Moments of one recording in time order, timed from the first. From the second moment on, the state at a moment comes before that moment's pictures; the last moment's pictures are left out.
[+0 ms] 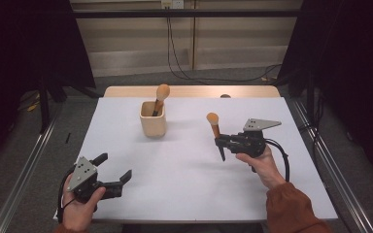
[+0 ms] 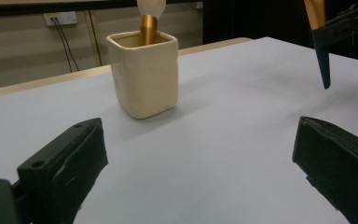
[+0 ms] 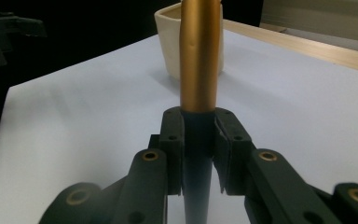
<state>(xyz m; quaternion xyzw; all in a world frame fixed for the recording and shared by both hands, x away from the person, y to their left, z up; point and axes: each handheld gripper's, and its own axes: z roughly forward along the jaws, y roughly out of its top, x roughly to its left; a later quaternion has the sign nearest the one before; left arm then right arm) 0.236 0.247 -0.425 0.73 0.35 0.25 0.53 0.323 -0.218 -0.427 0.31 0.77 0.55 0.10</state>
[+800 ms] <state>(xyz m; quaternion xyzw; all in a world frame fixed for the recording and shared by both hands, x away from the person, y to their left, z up) 0.236 0.223 -0.418 0.73 0.34 0.24 0.54 0.298 -0.194 -0.430 0.27 0.77 0.57 0.08</state>
